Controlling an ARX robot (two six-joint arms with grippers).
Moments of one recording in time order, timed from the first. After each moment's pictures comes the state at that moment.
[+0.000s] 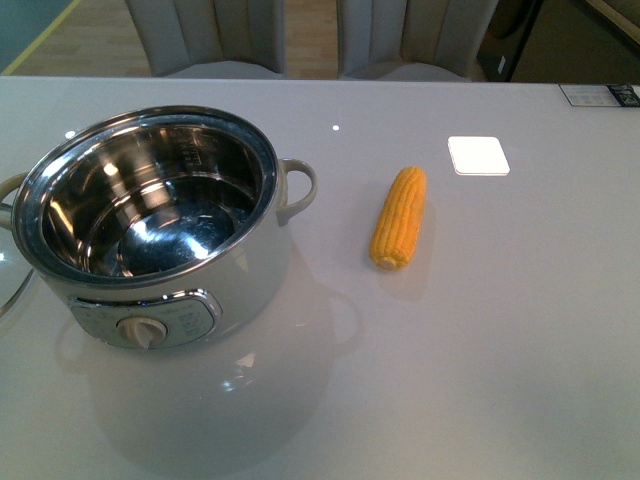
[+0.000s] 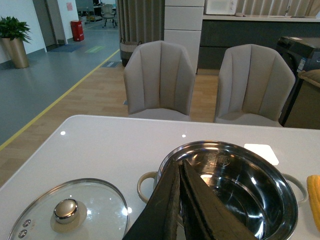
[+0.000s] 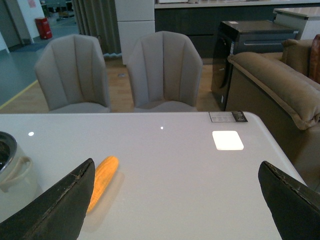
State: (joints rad) left arm 0.00 0.20 0.01 0.20 0.00 0.00; right arm 0.00 0.01 0.02 0.00 0.00 0.00
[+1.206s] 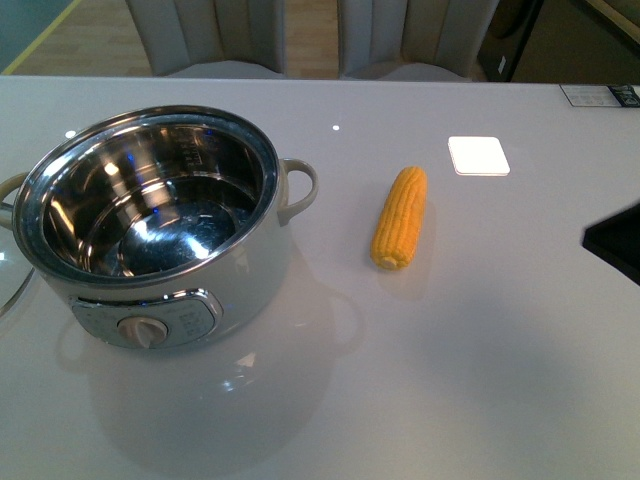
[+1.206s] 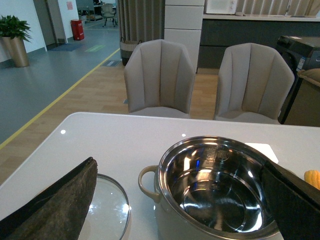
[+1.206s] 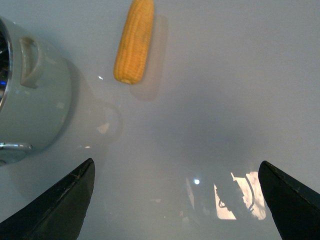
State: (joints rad) left arm 0.00 0.01 0.01 0.00 0.00 0.00; right arm 0.34 1.14 0.46 -0.09 0.11 0.47
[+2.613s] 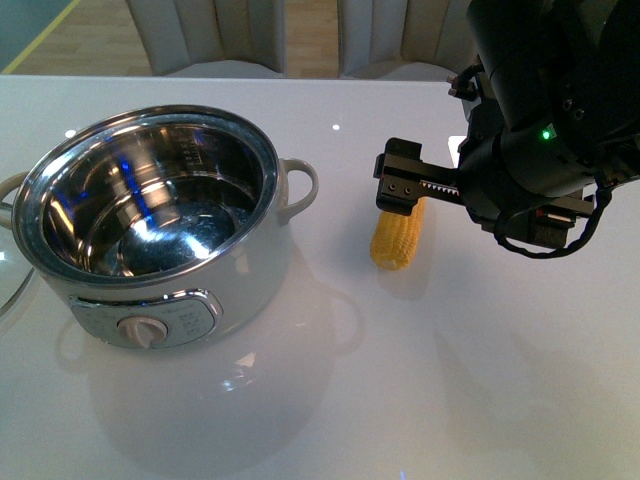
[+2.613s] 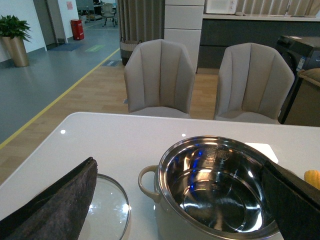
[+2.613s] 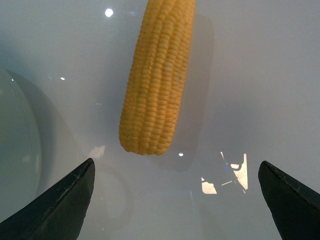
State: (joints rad) left arm 0.00 0.01 0.01 0.00 0.00 0.00; right arm 0.40 2.06 1.07 0.04 0.16 0.48
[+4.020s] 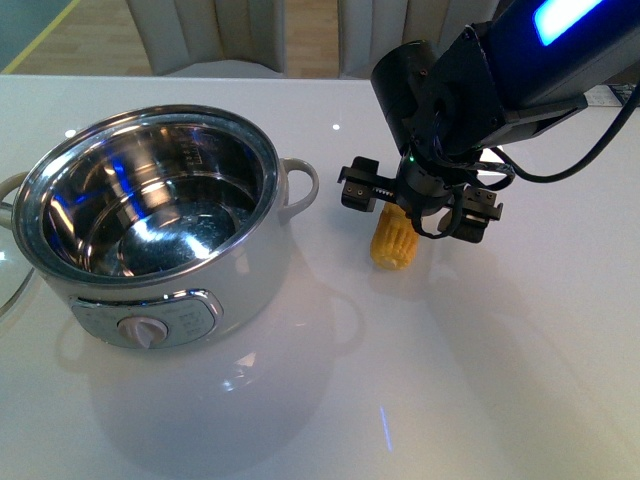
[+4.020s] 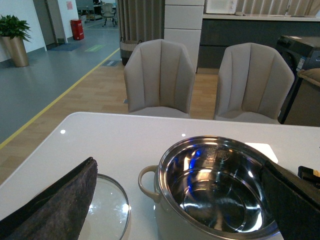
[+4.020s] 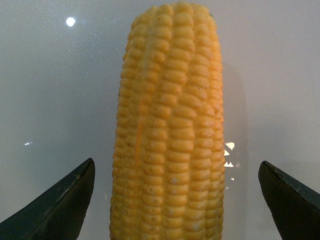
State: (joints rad) left arm 0.00 0.01 0.01 0.00 0.00 0.00; right arm 0.40 2.53 1.59 -0.11 0.27 0.61
